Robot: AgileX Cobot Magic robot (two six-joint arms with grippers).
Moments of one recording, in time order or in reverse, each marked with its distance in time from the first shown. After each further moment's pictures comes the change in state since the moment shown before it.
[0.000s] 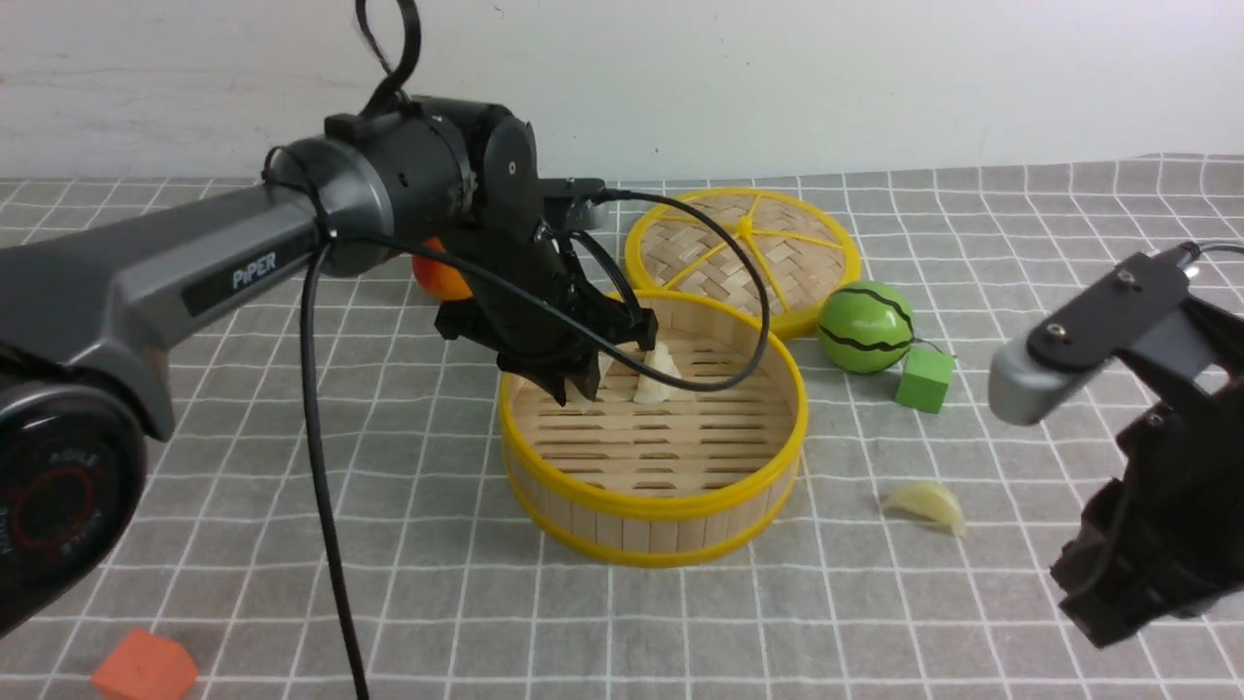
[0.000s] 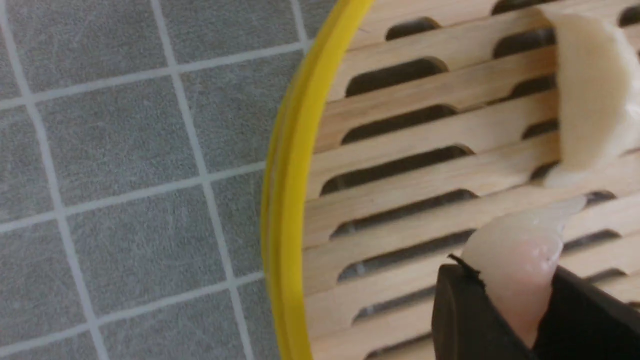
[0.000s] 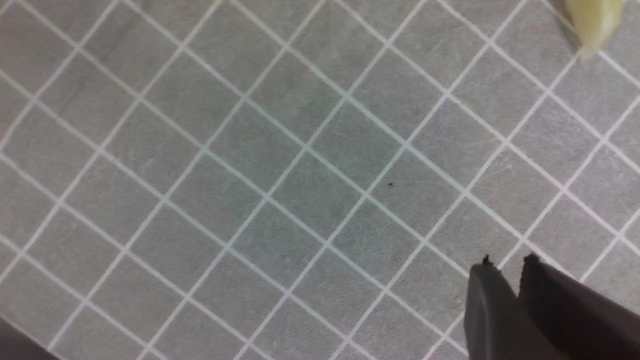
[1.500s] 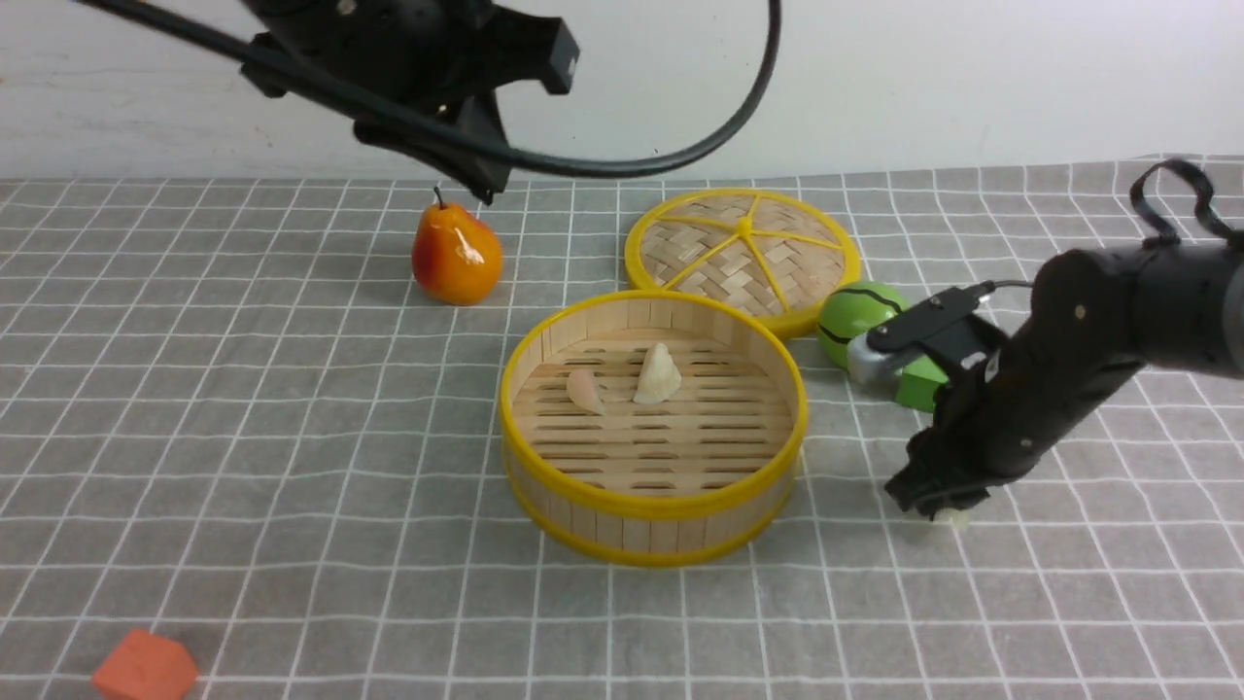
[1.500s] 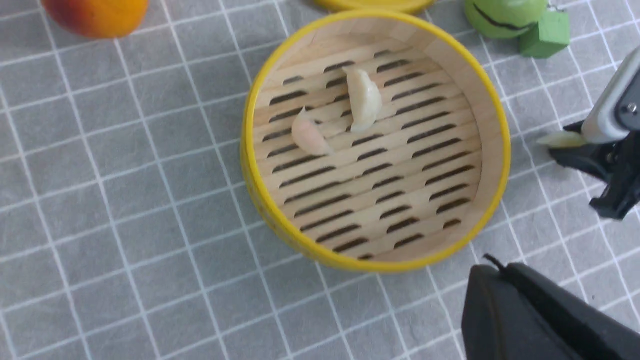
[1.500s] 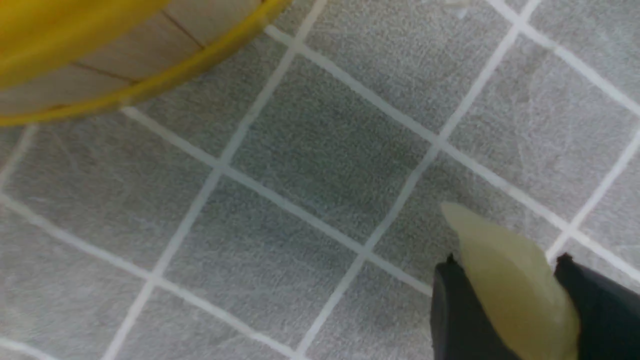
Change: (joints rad) right arm -0.217 0.645 -0.211 0.052 -0.433 -0.161; left arm 0.002 -0.520 -0.034 -0.024 0.363 0.045
